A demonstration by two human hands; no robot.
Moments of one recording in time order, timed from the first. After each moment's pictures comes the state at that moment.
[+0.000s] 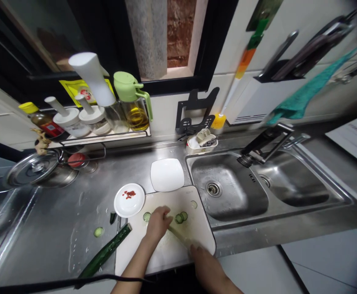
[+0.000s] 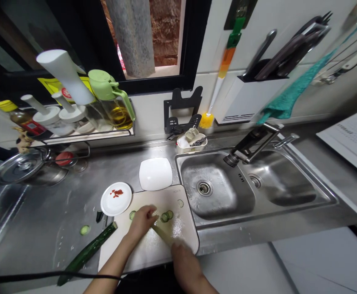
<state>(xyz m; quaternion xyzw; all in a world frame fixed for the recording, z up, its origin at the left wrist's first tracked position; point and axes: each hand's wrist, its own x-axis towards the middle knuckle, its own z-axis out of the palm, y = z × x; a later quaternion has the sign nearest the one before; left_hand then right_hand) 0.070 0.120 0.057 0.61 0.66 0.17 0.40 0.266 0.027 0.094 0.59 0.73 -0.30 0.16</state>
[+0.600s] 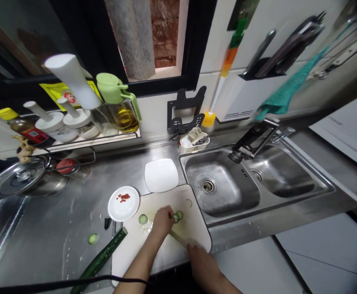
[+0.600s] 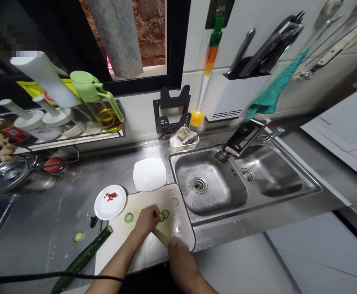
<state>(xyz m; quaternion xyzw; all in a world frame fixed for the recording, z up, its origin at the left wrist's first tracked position) 0.107 0.133 0.057 0.61 0.67 0.08 0.42 0.258 0.030 0.107 0.61 0.70 -0.33 0.19</state>
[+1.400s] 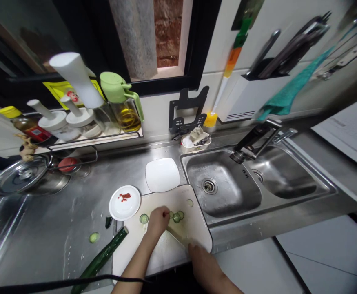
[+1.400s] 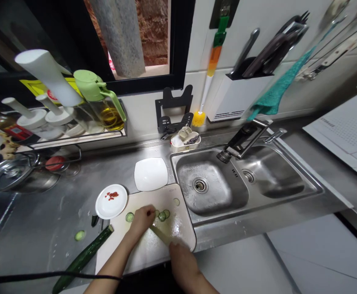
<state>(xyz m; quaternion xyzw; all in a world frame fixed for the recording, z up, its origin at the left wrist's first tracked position) 0.086 0.130 0.056 0.60 0.67 0.12 0.42 0.259 0.034 0.112 0.61 0.68 -0.36 0.19</state>
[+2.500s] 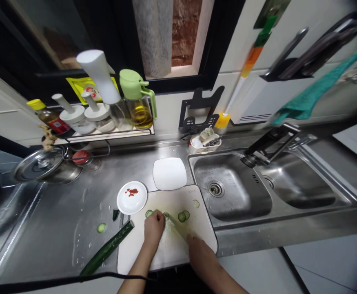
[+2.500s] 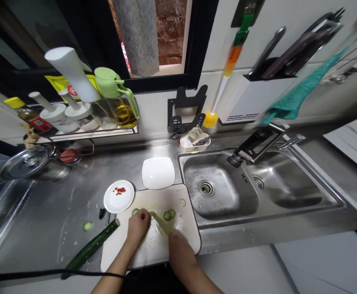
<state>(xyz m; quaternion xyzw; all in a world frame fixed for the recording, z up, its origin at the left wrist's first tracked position) 0.061 0.096 0.046 0.49 0.78 0.17 0.34 0.235 0.058 0.121 0.60 0.70 -0.32 0.21</state>
